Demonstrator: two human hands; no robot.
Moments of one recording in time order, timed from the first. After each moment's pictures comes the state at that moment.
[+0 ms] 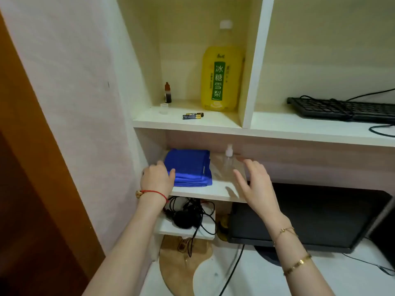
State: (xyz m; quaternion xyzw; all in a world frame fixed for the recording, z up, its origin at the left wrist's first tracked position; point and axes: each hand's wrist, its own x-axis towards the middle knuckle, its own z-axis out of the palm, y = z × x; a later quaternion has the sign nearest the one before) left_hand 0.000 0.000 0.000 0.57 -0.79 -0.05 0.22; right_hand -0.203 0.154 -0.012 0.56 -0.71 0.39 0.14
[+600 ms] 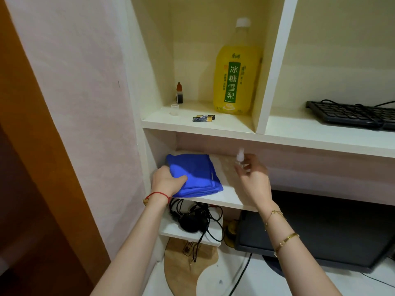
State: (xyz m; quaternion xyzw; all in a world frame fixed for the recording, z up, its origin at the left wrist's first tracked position) left_hand -0.003 -0.012 -0.001 0.59 -0.68 -0.32 0.30; right_hand -0.221 0.086 -0.017 0.48 -0.72 0.50 0.03
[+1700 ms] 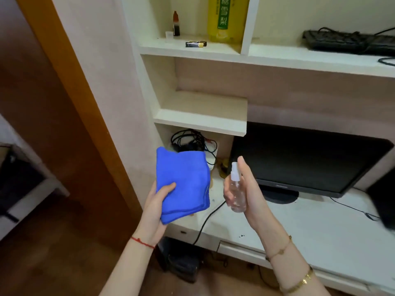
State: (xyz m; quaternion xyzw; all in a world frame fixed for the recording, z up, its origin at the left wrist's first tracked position) left_hand 0.080 0.236 -0.096 0.37 -0.31 -0.75 0.46; right_hand -0.111 0.303 -0.062 0.33 -0.59 0.52 -0.51
